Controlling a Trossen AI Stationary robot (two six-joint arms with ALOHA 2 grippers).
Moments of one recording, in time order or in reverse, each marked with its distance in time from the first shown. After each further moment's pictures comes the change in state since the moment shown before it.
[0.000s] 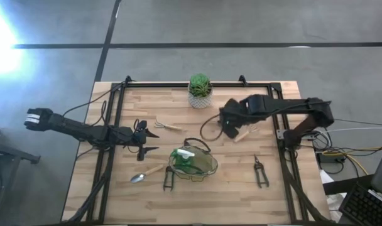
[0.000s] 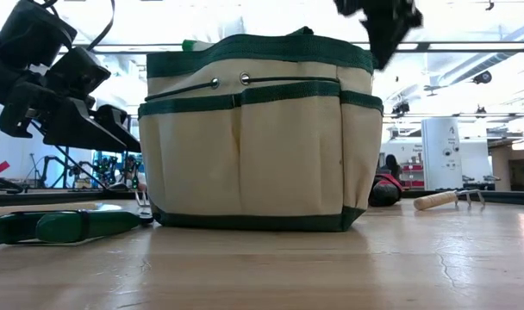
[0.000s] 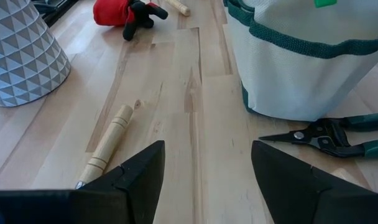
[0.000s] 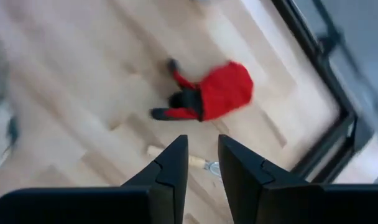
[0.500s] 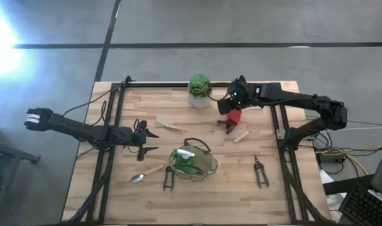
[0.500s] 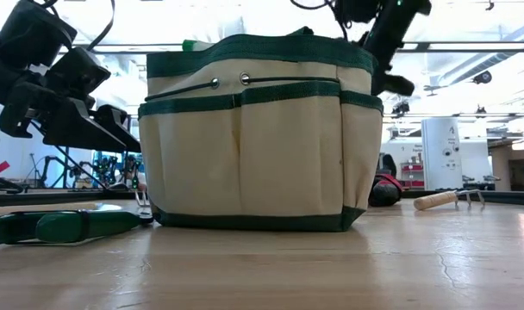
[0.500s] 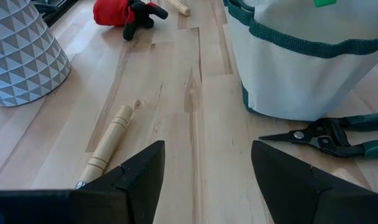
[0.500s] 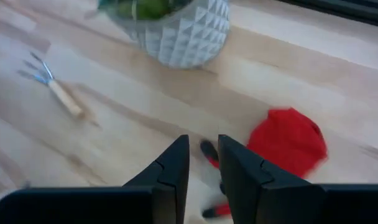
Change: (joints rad) left arm 0.000 0.000 0.000 -0.001 0.000 0.000; right arm -0.370 -0.198 -0.450 0.726 -0.237 0.071
